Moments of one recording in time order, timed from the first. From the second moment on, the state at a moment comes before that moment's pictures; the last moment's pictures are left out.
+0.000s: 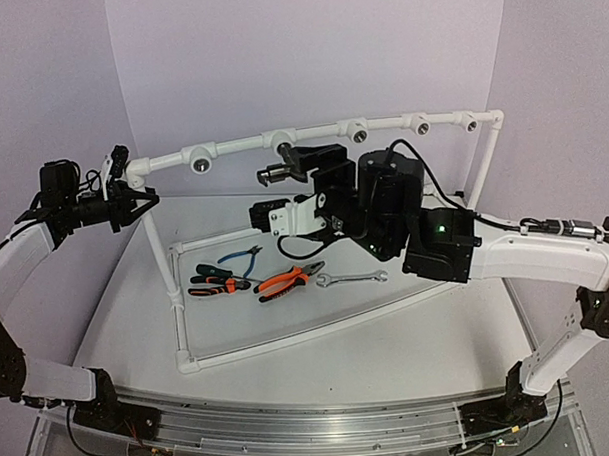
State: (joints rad) left arm 0.09 1.18 1.01 -0.25 1.03 0.37; right arm 1.18 1.55 1.38 0.12 0.57 -1.56
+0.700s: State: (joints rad) left arm 0.08 1.17 1.02 -0.25 1.01 0.37; right arm 1.12 1.70 1.49 0.16 0.61 -1.56
